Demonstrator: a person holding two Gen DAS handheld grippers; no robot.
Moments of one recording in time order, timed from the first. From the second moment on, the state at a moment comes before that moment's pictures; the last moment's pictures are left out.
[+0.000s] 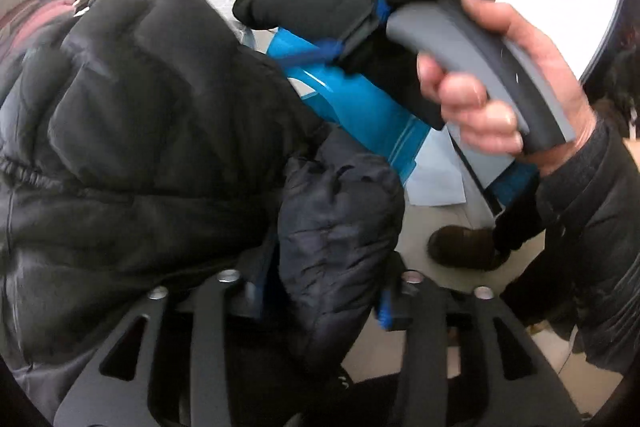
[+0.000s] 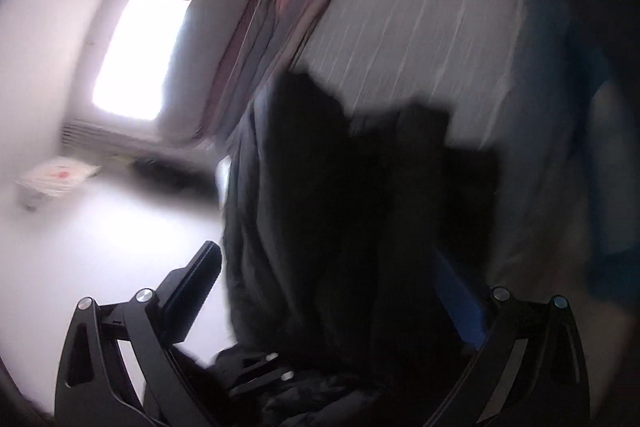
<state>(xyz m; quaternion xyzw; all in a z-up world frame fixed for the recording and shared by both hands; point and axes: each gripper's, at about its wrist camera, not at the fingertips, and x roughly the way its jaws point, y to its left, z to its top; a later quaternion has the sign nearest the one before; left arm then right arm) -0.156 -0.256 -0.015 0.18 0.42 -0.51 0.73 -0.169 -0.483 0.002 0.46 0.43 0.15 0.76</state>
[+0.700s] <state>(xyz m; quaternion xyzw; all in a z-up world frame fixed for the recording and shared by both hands) -0.128 -0.120 0.052 0.00 0.40 -0.43 0.81 -0.177 -0.439 0.052 0.33 0.38 0.16 0.85</state>
